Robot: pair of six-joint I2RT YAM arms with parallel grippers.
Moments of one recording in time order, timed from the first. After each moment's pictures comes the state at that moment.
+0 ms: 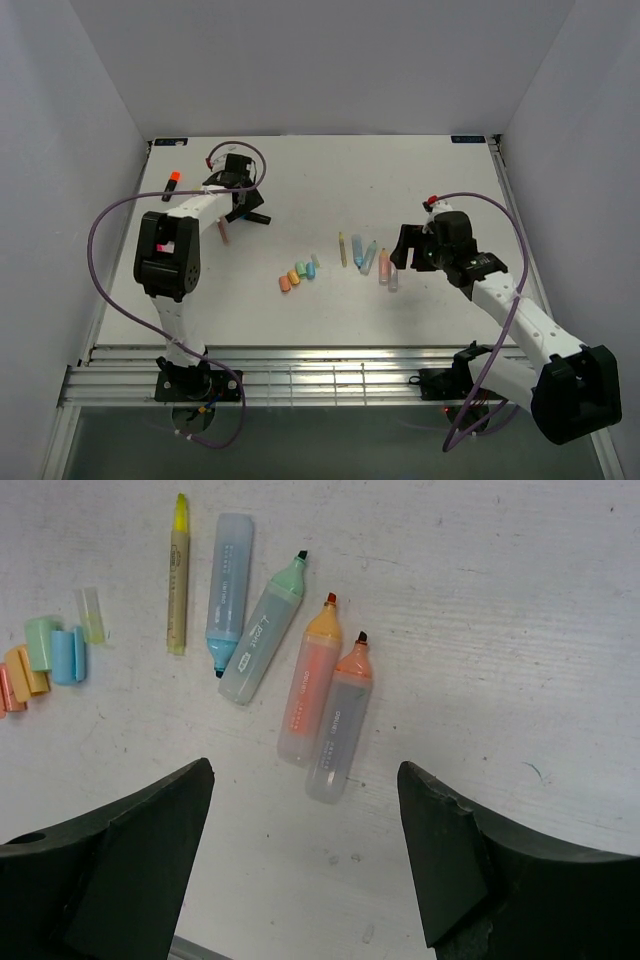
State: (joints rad) left arm -0.21 1.94 1.36 -0.36 -0.28 -0.67; right arm 0.35 1.06 0.68 -0.33 -0.11 0.31
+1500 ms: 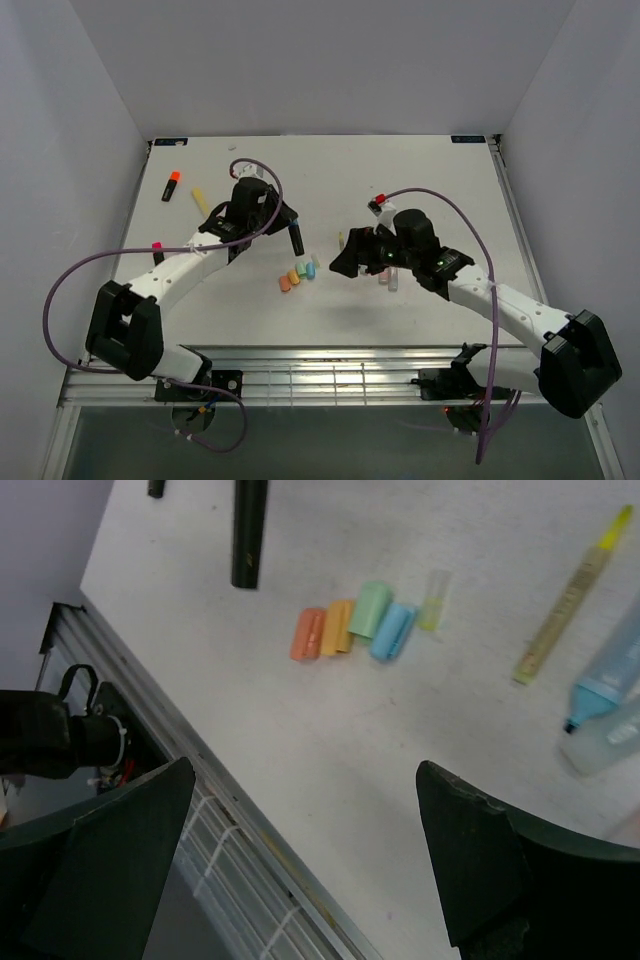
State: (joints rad) left arm -0.43 1.48 1.04 -0.18 -0.06 -0.74; right arm 0.61 1.15 0.74 -0.11 -0.38 0.49
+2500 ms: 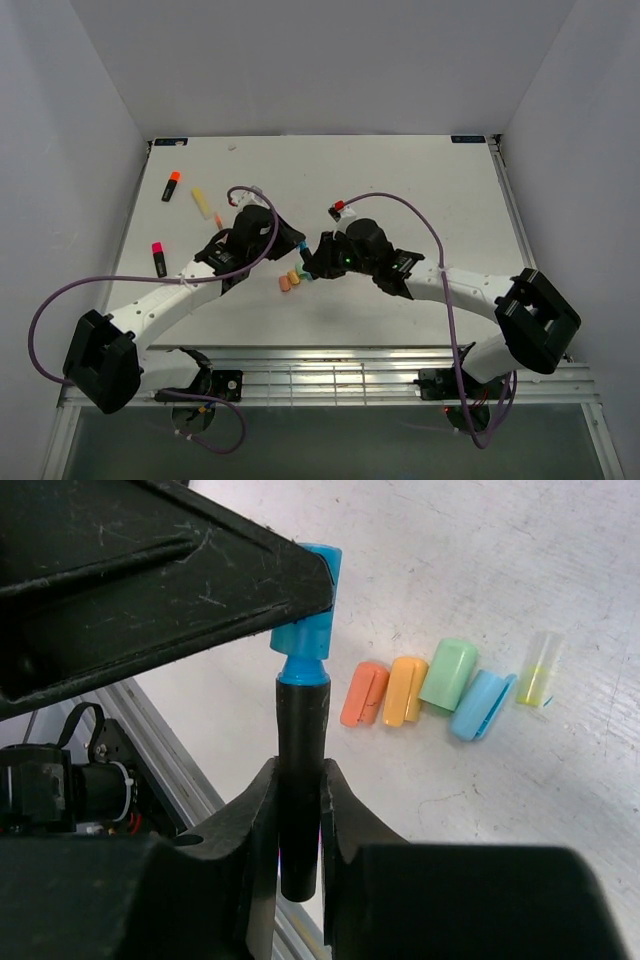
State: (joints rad) left arm -0.63 1.23 0.82 -0.16 -0.11 -1.00; right arm 0.88 1.46 0.83 0.18 -0.18 0.61
